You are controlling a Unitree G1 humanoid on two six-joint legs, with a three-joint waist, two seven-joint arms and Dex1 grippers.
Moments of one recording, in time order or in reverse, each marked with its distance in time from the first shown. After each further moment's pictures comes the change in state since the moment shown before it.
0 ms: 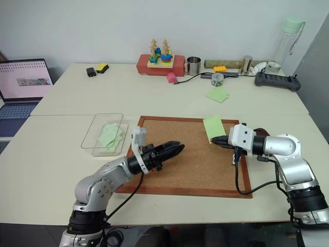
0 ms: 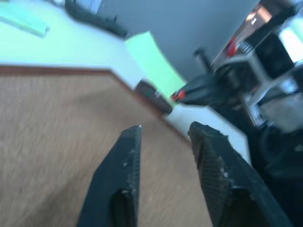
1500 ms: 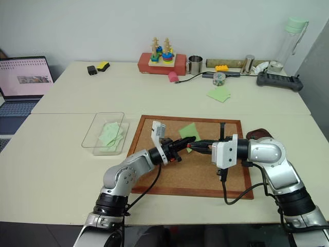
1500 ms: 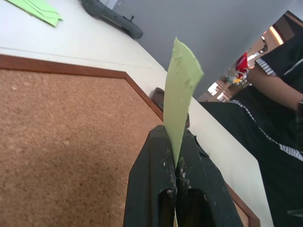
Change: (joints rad) left arm -0.147 -0.124 -0.116 0.277 0.149 -0.159 0.078; right arm 0.011 0.047 0.084 -0.163 -0.015 -0.204 -0.058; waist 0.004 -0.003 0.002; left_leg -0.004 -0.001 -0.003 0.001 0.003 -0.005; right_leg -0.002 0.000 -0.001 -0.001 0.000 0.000
